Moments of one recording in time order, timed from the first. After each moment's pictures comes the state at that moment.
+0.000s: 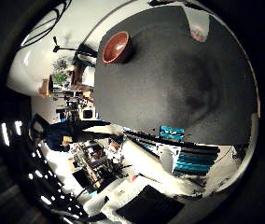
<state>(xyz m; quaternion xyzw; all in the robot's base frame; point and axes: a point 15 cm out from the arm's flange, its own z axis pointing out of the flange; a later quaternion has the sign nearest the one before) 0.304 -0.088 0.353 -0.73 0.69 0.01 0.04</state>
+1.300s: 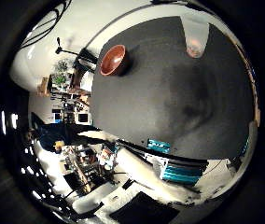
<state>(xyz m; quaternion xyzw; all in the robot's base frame) 0.348 -0.139 0.375 -0.71 0.69 -0.06 0.09</state>
